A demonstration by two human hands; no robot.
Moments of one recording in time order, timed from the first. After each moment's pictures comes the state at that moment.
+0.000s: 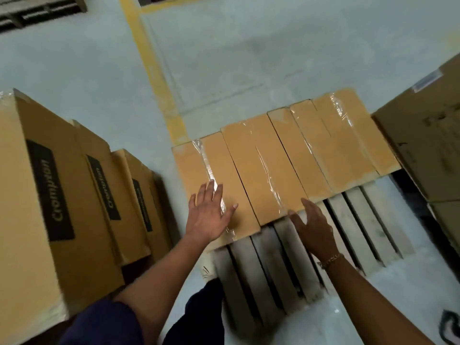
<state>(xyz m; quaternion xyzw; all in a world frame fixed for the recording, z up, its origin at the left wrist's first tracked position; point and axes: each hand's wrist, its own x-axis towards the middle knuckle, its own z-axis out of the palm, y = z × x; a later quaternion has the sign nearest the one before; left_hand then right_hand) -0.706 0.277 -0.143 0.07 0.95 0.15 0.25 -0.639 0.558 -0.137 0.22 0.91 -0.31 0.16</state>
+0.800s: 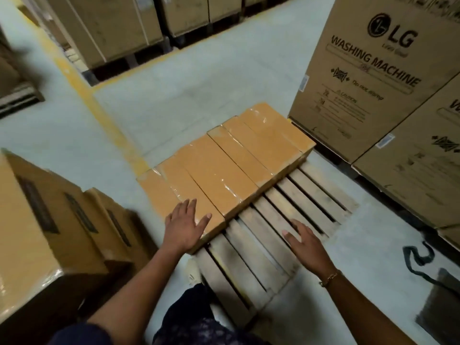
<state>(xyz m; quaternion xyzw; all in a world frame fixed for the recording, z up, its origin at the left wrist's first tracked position) -0.526 0.333 -0.028 0.16 0.95 0.15 0.22 -0.340 0.624 -0.017 0.34 0.83 -0.43 0.12</state>
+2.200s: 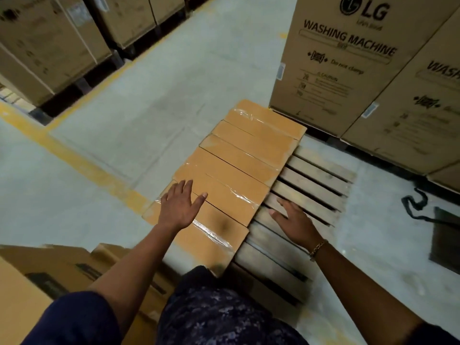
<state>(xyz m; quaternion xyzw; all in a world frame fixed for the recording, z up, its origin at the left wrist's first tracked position) -0.777 0.273 -0.009 0.30 0.93 0.09 0.19 -0.531 0.493 0.004 0.40 0.82 -0.39 0.08</state>
